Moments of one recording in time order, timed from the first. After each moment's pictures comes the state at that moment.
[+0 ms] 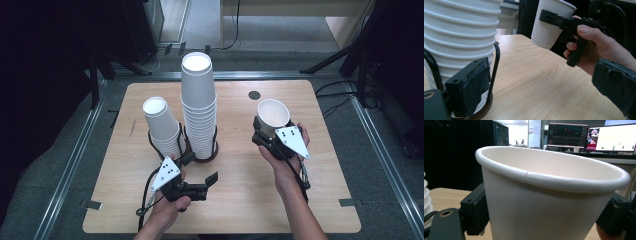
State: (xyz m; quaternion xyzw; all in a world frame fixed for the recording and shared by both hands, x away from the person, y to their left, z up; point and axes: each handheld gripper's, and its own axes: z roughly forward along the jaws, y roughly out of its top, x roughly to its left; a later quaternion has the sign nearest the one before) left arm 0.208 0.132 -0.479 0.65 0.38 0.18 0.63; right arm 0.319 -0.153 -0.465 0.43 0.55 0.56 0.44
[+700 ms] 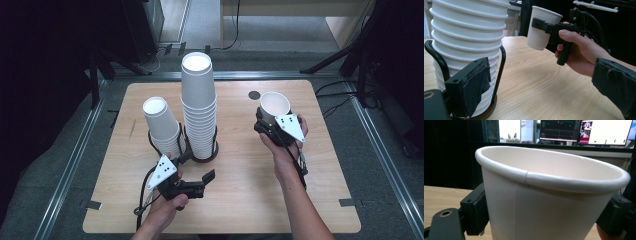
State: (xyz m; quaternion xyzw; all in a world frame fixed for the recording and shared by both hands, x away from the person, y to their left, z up) left arm 0.210 0.138 -0.477 0.65 0.39 0.18 0.63; right arm 0.364 -0.158 -0.481 0.46 0.55 0.53 0.45
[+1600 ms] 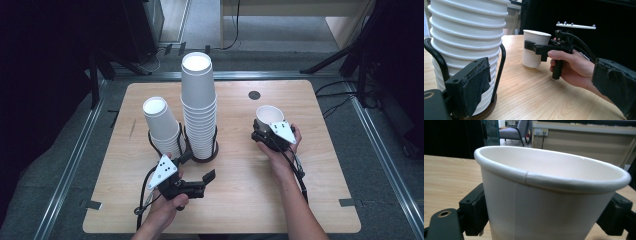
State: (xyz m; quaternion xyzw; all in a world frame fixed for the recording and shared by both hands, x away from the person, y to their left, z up) left arm 0.211 0.137 -0.478 0.65 0.39 0.18 0.63; right arm 0.375 -0.159 -0.532 0.49 0.60 0.48 0.41
